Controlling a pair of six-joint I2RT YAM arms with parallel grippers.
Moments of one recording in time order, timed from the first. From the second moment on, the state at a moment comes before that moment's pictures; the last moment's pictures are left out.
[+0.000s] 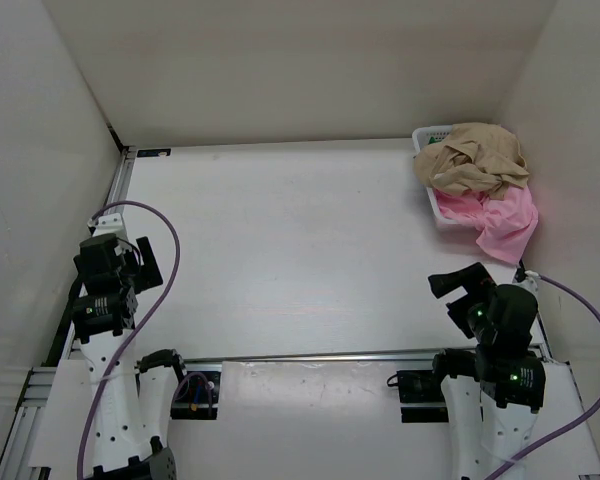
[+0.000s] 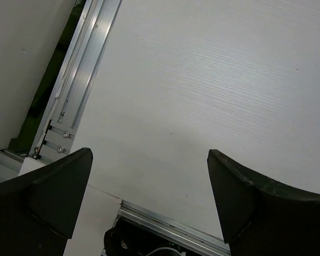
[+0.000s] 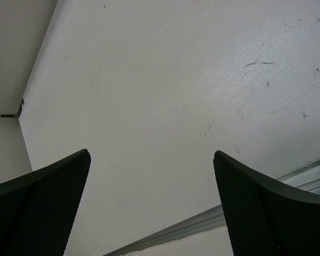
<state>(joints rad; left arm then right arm) 0.24 0.67 0.92 -0.94 -0.17 0.00 -0.11 0.25 0.73 -1.03 -0.11 0.80</state>
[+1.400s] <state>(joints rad) 0.22 0.88 1.11 -0.91 -0.20 0.00 -0.01 2.17 2.18 -0.94 0.34 0.46</state>
